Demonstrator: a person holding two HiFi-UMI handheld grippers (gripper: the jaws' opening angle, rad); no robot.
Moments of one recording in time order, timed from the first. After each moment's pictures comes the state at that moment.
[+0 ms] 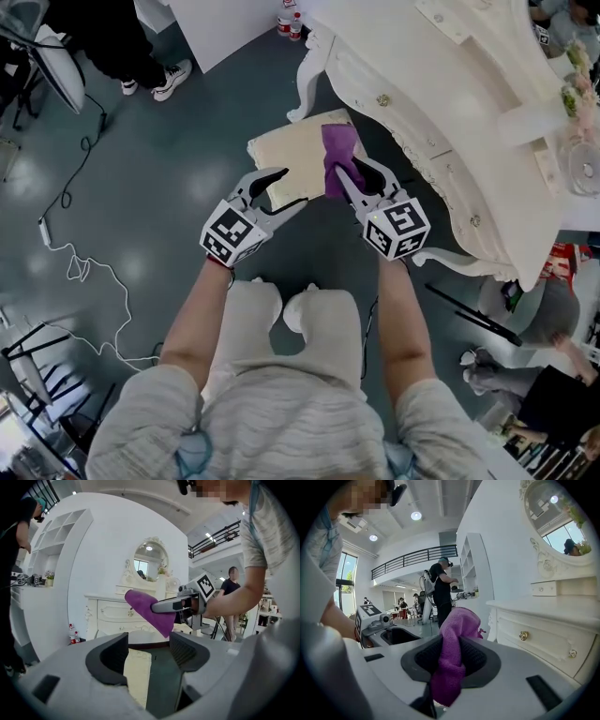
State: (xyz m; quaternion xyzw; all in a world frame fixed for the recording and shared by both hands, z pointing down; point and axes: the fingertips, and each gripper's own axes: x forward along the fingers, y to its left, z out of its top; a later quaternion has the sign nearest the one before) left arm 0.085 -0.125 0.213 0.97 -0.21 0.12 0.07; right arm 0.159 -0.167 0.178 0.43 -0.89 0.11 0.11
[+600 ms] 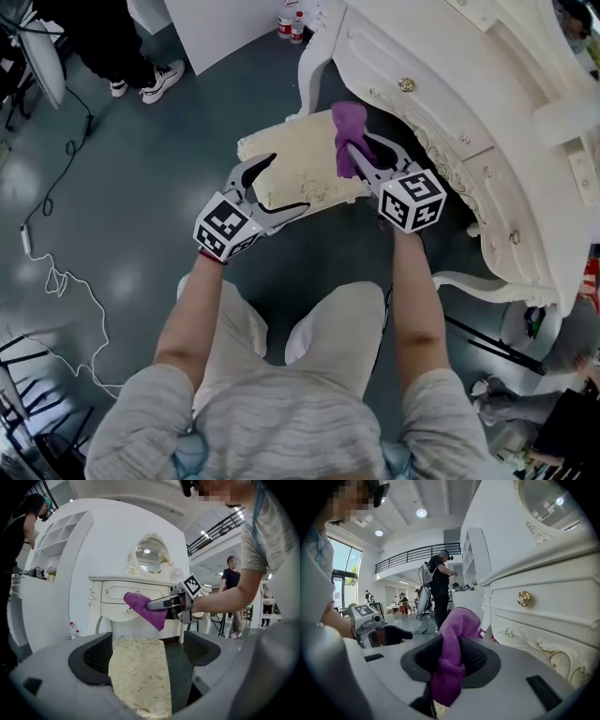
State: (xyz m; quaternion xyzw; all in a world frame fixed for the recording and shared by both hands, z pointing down) left arm 0.092 -0.170 0.347 0.97 -0.22 0.10 0.04; right arm 0.190 -0.241 0.306 0.41 -0.90 0.08 0.12
